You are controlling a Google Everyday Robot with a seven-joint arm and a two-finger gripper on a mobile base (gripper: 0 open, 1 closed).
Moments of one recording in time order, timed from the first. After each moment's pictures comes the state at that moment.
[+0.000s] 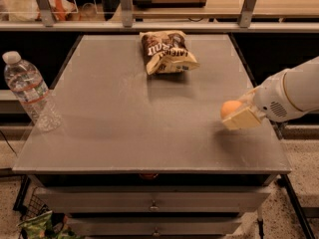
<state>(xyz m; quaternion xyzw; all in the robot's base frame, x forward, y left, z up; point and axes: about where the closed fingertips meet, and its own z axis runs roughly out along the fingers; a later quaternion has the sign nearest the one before) 0.485 -0.200 0.858 -0.42 0.85 0.09 0.30</state>
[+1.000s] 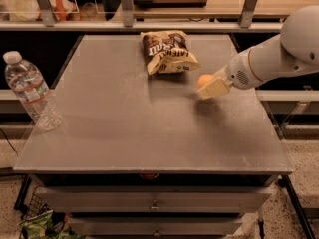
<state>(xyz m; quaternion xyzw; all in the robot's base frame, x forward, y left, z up) 0.597 -0.168 0.858 -0.40 0.84 0.13 0.35</state>
